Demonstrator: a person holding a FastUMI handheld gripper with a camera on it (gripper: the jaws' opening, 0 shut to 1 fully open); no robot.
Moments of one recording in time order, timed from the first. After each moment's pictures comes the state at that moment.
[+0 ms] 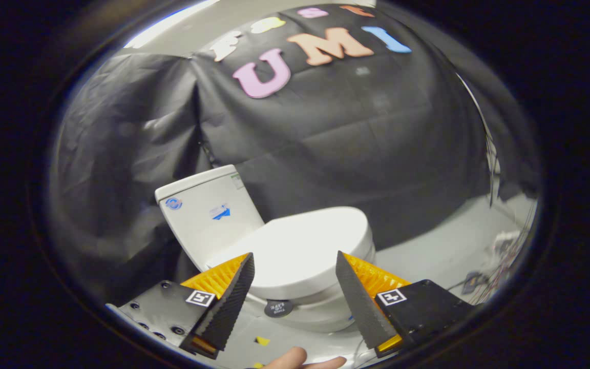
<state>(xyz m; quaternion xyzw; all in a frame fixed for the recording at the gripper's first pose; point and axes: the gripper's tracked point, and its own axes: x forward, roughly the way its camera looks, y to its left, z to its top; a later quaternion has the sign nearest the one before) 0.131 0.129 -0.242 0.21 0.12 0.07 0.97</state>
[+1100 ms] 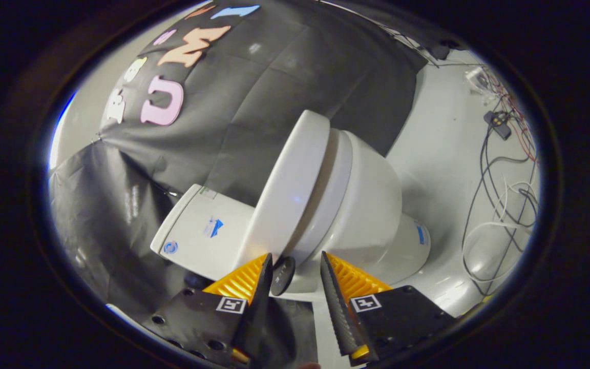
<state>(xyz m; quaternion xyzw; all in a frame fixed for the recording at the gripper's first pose) 0.143 0.183 -0.340 0.50 0.18 0.02 0.85</state>
